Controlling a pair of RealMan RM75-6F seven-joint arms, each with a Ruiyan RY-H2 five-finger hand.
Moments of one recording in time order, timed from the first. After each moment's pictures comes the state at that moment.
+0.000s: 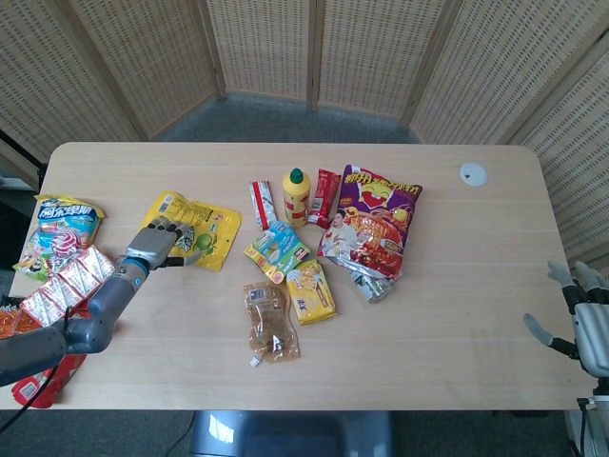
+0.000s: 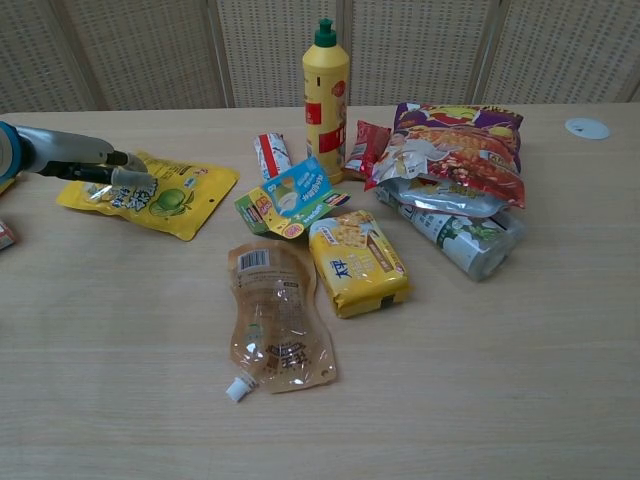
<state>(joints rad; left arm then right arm) -1.00 -1.43 0.10 -1.20 0.59 0.58 0.35 0.10 -0.98 0.09 -1.67 -1.45 1.45 0.08</state>
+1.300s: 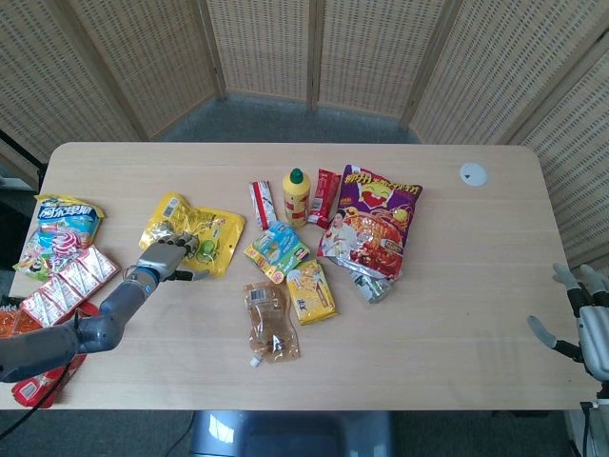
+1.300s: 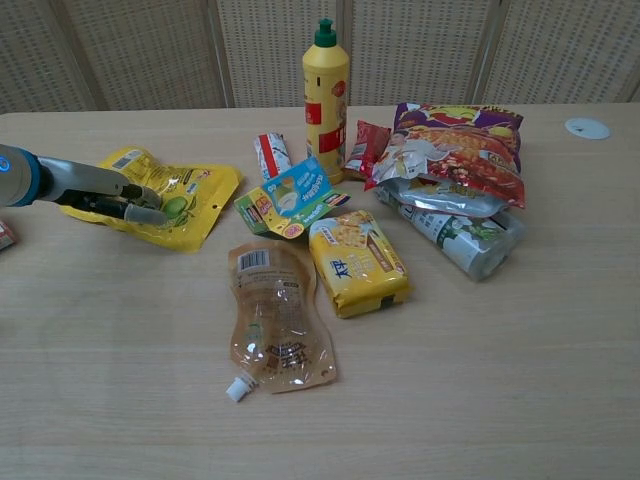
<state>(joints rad) -1.04 -1.45 0.13 -1.24 0.50 0.46 0.37 0.09 -0.98 0.09 -1.67 -1.45 1.45 0.07</state>
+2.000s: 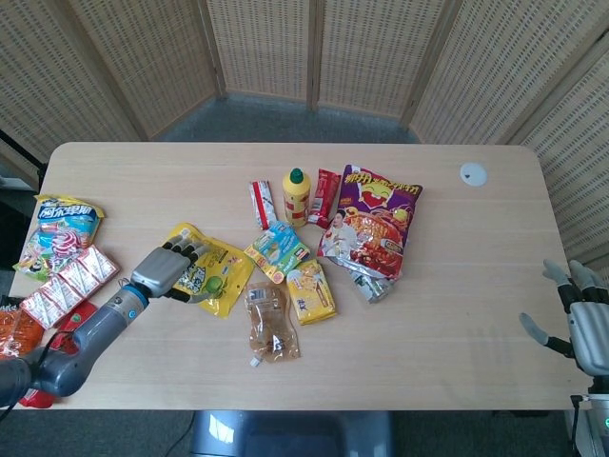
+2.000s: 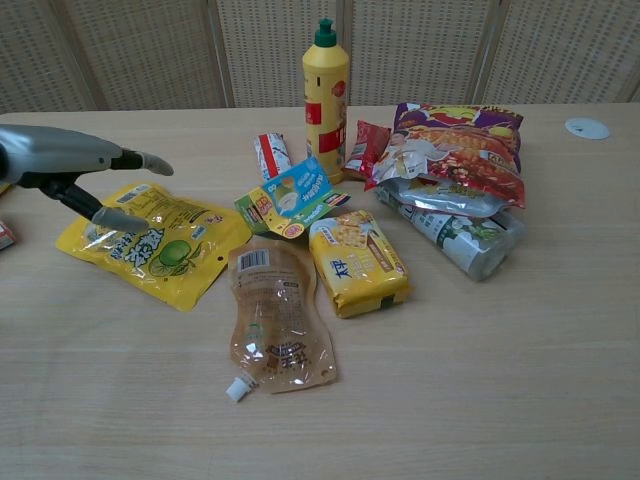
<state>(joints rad) -0.88 -1.29 0.08 -1.49 1.03 0.75 0.25 0.10 -0.99 0.09 -1.66 -1.46 1.45 0.08</state>
